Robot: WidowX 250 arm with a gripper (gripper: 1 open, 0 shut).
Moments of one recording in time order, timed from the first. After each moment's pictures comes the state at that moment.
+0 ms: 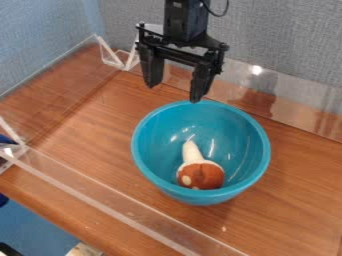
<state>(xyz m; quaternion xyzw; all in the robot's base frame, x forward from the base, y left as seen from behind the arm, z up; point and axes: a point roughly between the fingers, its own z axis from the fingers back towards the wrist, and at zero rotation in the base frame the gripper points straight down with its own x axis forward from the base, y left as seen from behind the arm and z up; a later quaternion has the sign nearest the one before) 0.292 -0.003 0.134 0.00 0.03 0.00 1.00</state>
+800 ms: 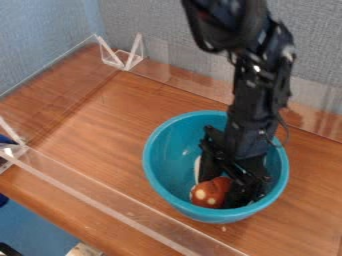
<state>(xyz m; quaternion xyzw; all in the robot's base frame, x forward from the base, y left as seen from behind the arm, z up) 0.259 -0.092 0.033 -0.01 0.10 -0.28 0.96</state>
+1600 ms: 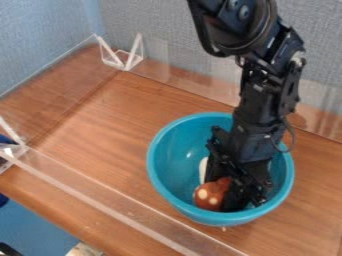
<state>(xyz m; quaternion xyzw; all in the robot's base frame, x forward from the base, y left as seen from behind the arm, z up) 0.256 -0.089 0.037 0.00 0.09 -0.32 0.94</state>
